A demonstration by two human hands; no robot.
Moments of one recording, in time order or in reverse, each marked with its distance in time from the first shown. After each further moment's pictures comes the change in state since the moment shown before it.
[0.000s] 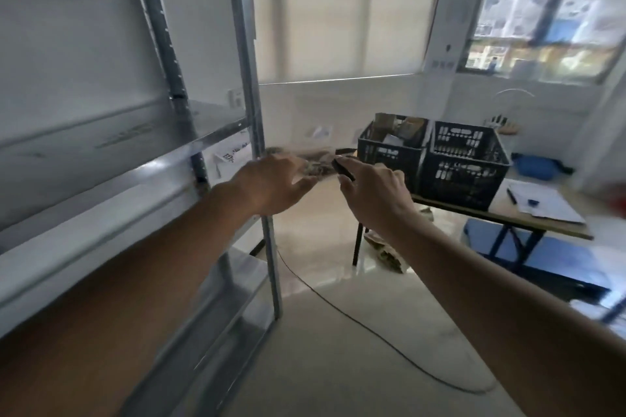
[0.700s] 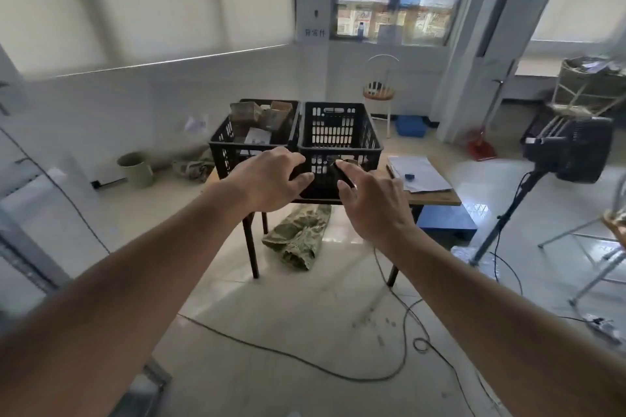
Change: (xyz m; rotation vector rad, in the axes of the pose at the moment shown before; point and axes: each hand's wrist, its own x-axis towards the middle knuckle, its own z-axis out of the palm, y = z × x) left_hand 0.366 0.248 0.137 -0.139 -0.106 0.322; right_hand 0.104 0.391 -0.012 -0.120 0.089 0.389
